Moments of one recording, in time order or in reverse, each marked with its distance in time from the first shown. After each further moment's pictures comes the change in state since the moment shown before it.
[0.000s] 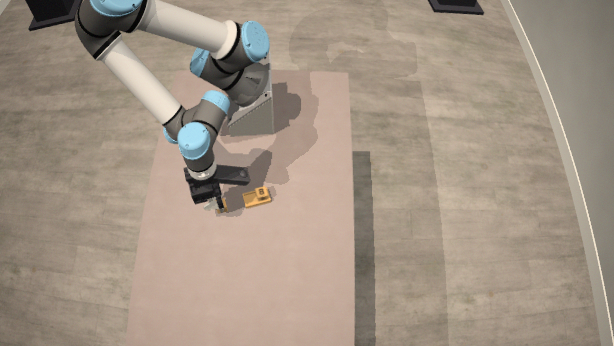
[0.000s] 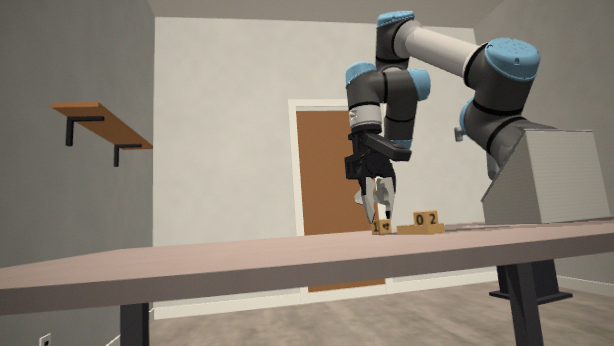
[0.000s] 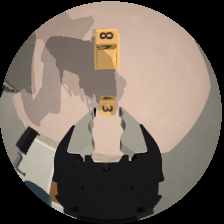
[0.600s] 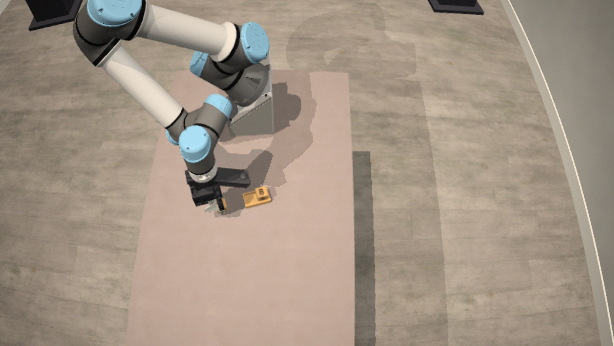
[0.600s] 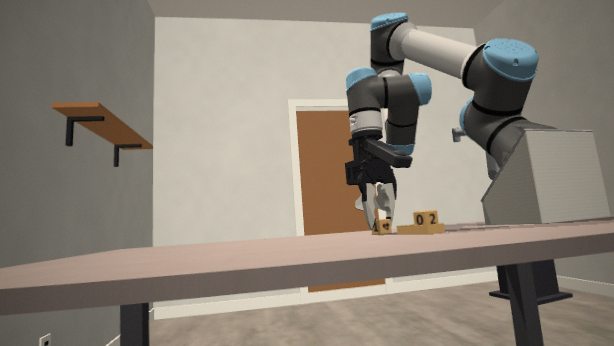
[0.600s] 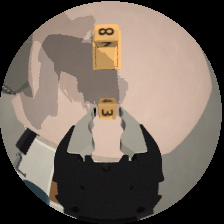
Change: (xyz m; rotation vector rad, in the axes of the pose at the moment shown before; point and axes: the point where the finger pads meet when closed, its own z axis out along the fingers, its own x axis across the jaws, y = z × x) arm 0.000 0.000 0.014 0.000 0.001 0.000
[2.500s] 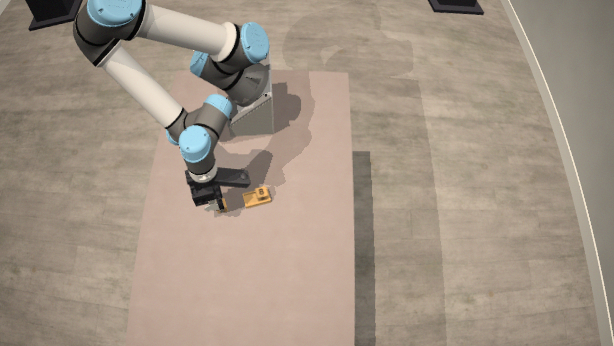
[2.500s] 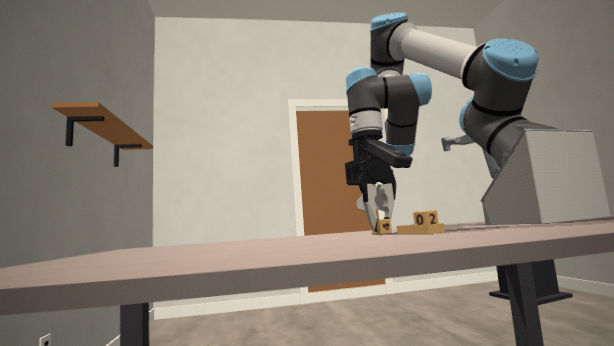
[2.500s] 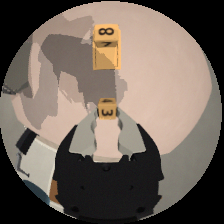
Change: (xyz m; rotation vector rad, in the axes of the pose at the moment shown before) arm 0.000 0.000 0.000 0.000 0.000 0.000
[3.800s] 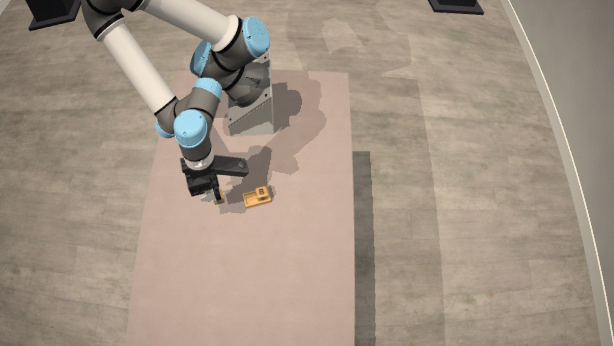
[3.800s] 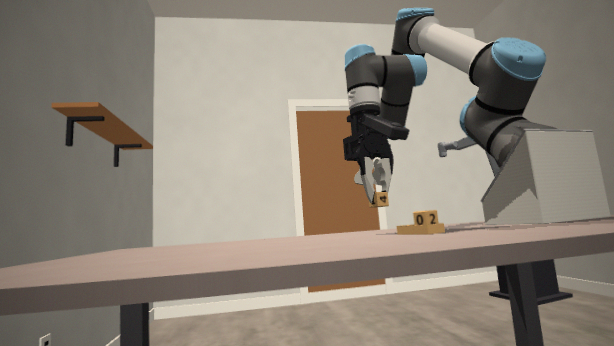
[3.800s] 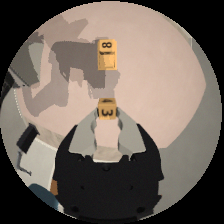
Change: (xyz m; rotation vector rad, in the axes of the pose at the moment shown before) arm 0.000 0.000 -0.060 -0.002 0.005 -0.001
